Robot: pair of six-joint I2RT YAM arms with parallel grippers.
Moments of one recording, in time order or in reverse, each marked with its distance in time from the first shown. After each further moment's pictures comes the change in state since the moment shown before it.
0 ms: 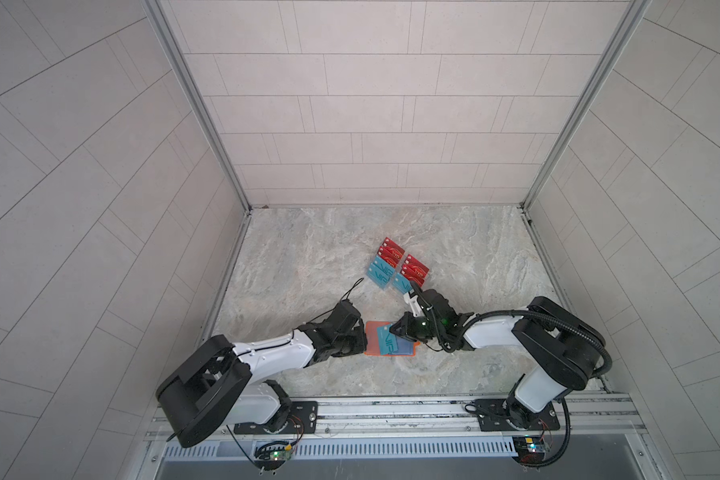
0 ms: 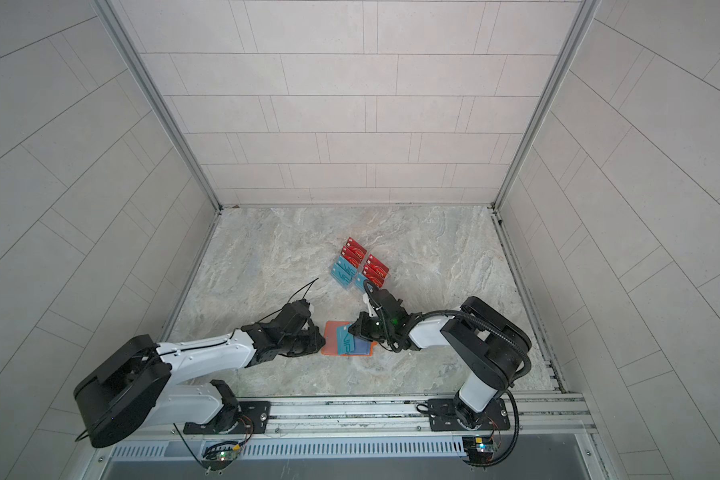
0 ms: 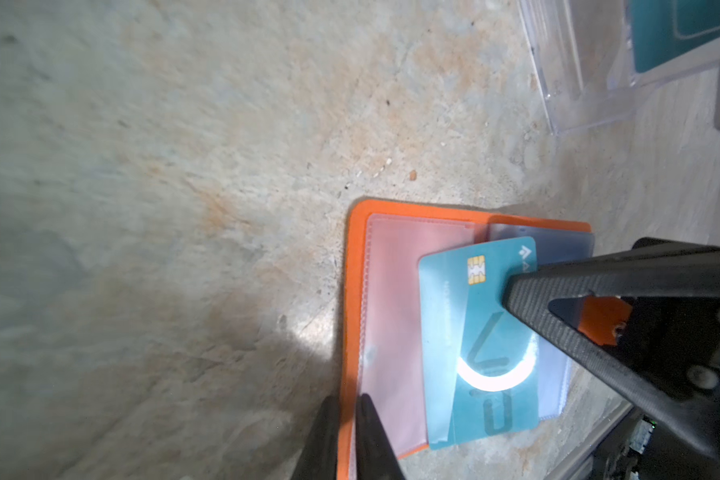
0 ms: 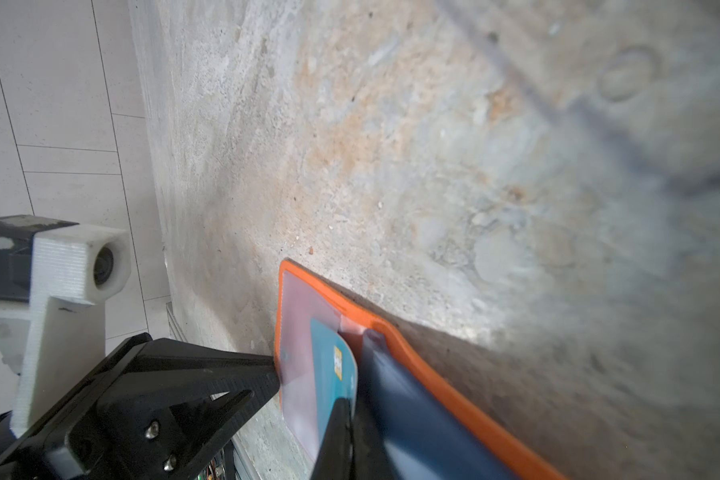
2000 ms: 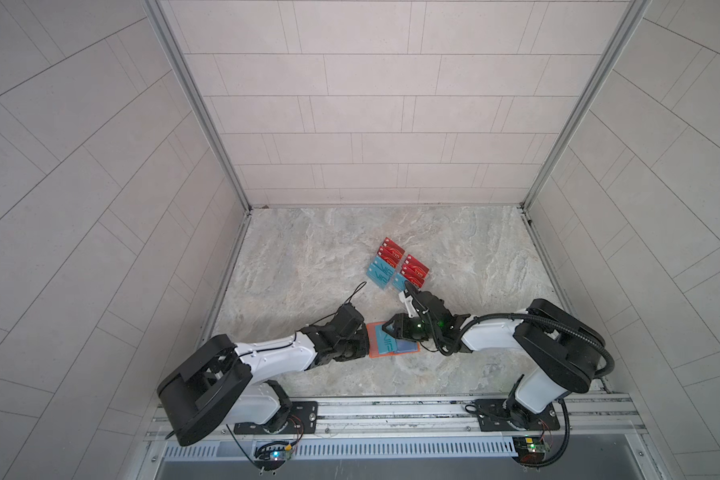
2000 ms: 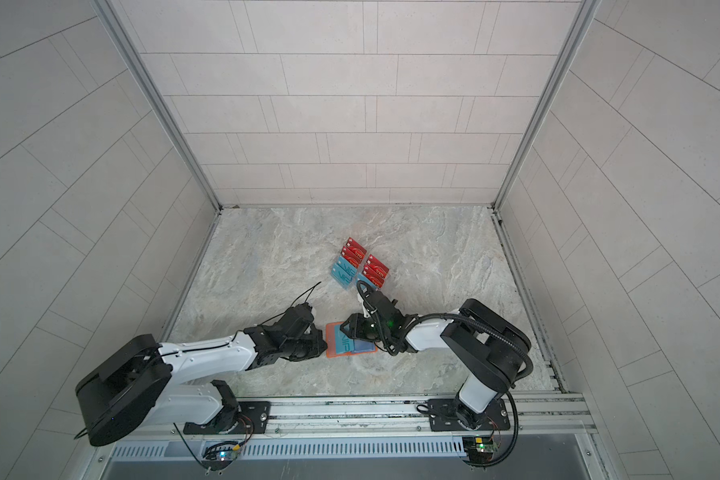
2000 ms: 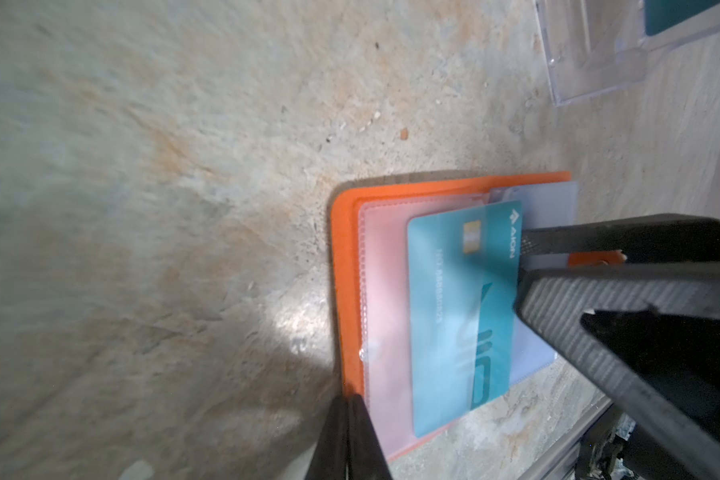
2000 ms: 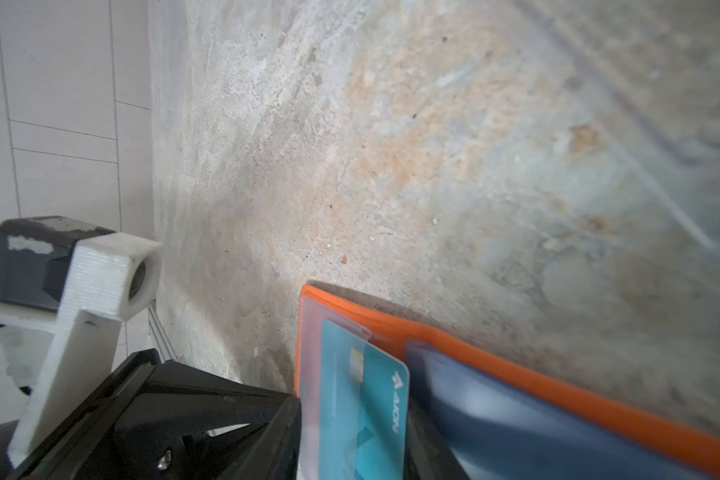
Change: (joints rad) left arm -0.042 0.013 0.000 0.013 0.013 -0.050; right arm 0.056 -0.023 0.045 -0.065 0.089 -0.069
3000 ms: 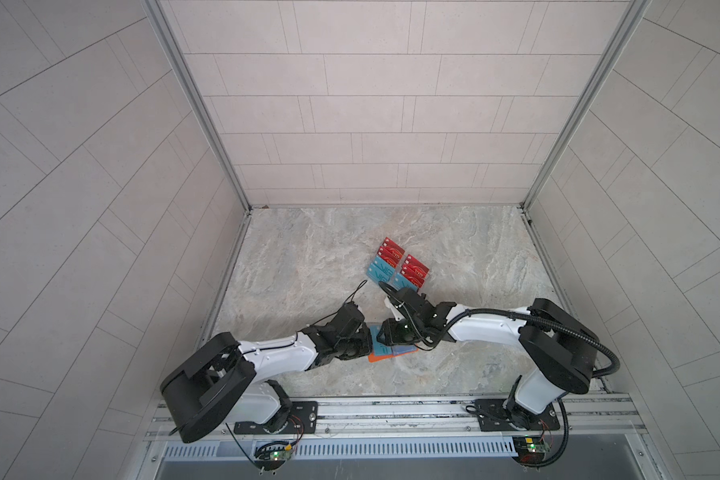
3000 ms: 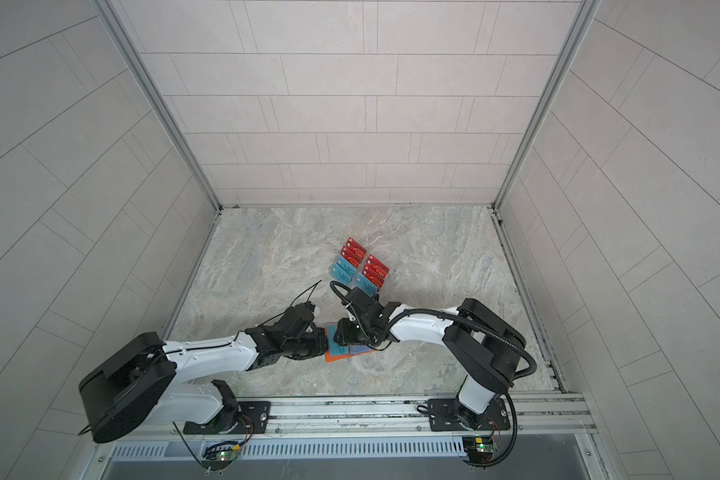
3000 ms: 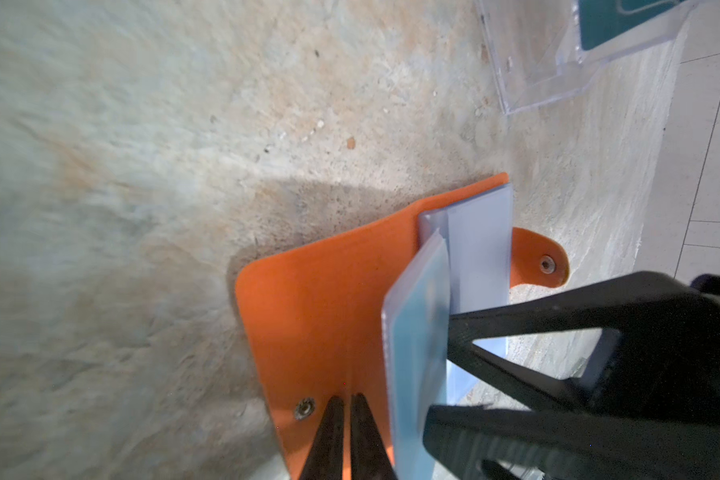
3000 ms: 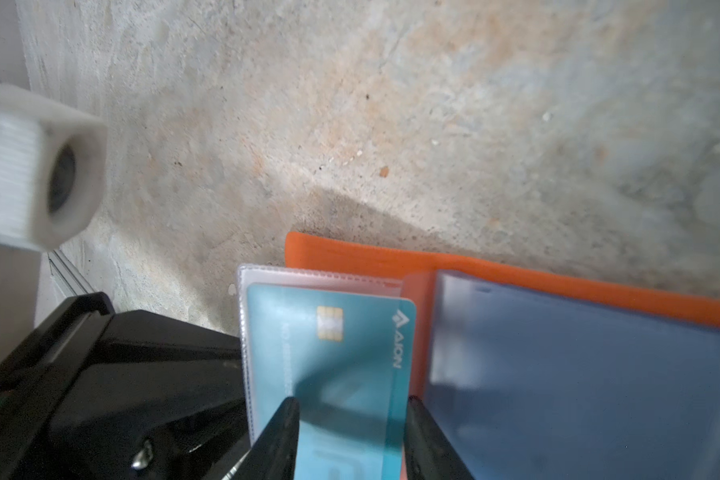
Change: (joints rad) left arm -0.001 0.006 -0.012 0.079 0.037 -0.021; right arm 0.098 0.032 0.247 -0.455 0.018 -0.117
